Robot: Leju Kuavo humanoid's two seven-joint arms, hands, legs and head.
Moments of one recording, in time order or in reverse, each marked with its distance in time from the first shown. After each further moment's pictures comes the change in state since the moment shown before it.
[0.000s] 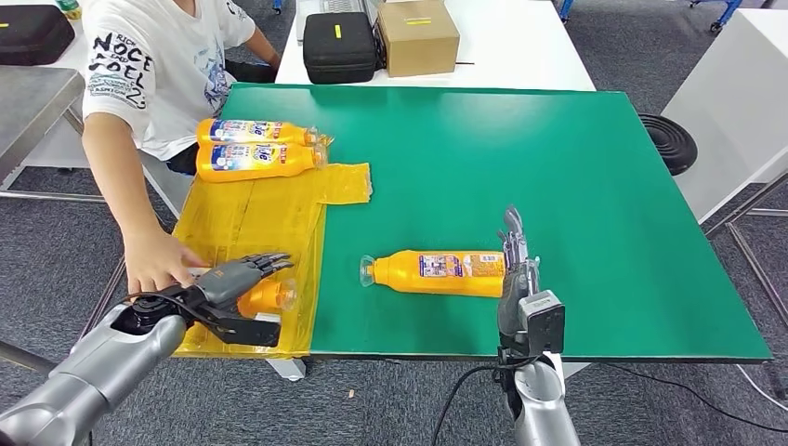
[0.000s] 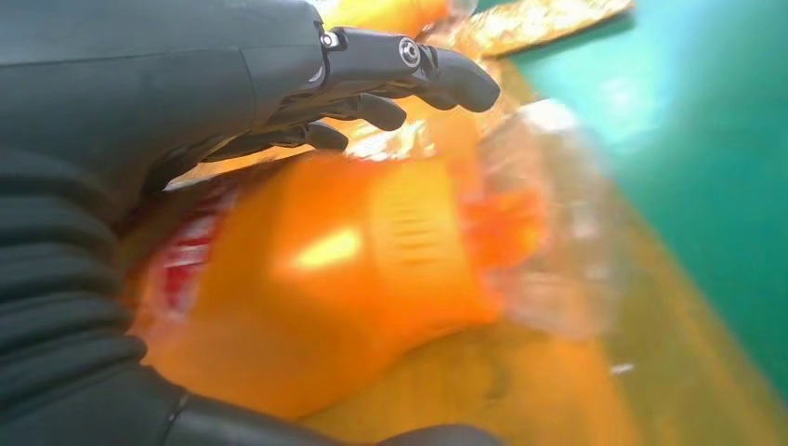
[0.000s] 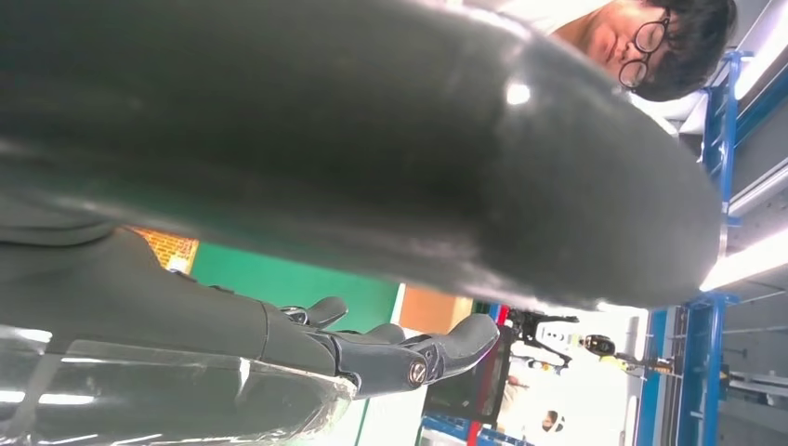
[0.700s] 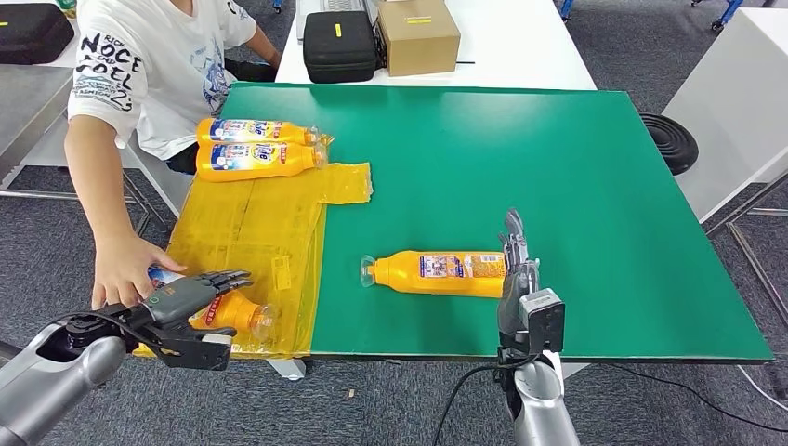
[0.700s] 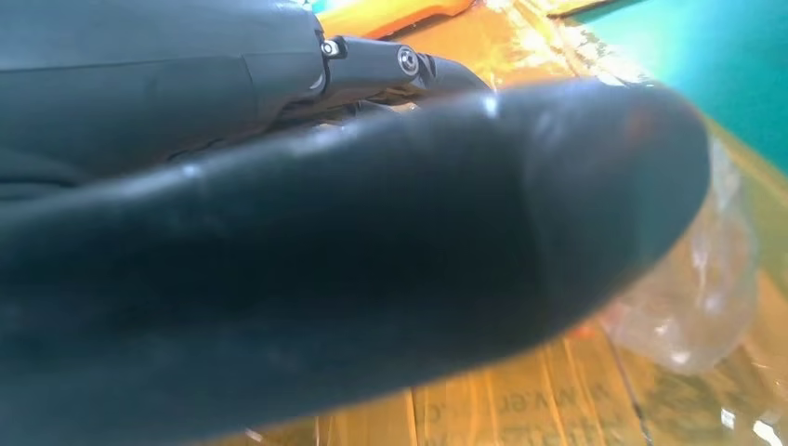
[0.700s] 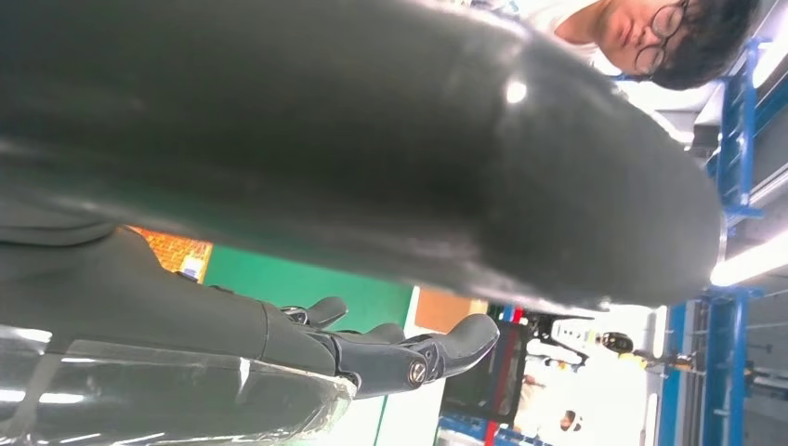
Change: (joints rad) left arm 0.140 0.260 0.030 -0.335 0.131 -0.076 0.011; right arm -0.009 0.000 -0.007 0.033 -0.016 -0.008 0.005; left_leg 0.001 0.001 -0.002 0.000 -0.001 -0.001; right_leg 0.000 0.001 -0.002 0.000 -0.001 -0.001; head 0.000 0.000
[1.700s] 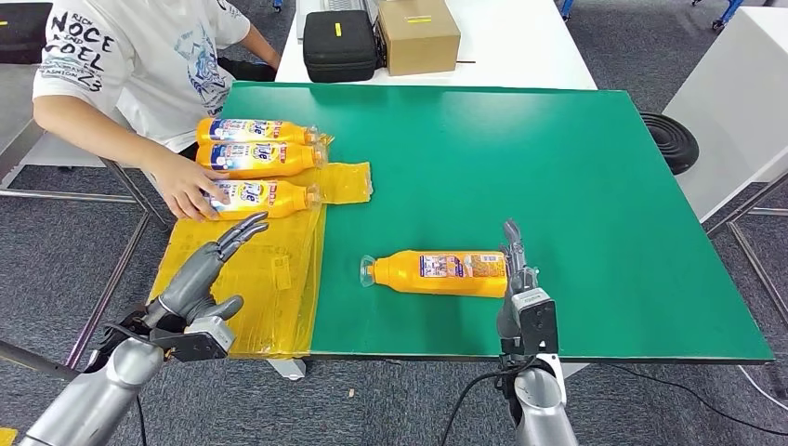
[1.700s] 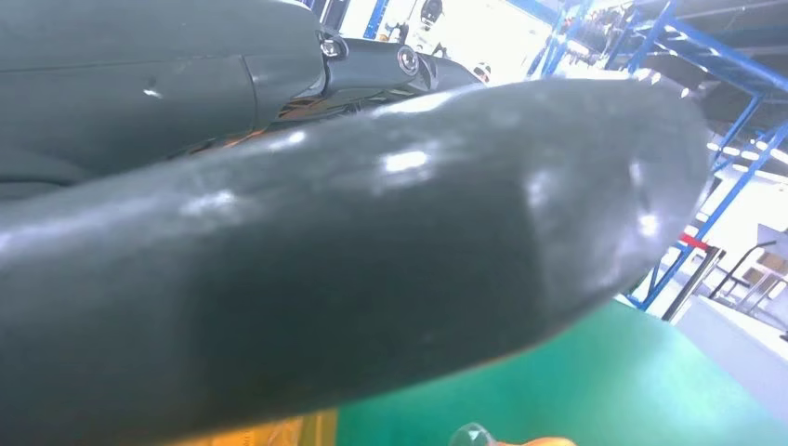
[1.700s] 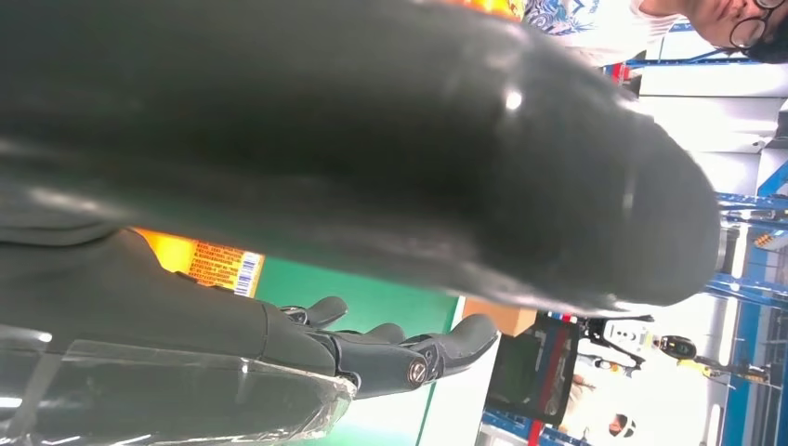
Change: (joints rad) left arm 0.155 -0.287 0.319 -0.126 0.205 0.264 -0.274; right arm 0.029 0.003 -0.013 -0.011 0.085 -0.023 0.077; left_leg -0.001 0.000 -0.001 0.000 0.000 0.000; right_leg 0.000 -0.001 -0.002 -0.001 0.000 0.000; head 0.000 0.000
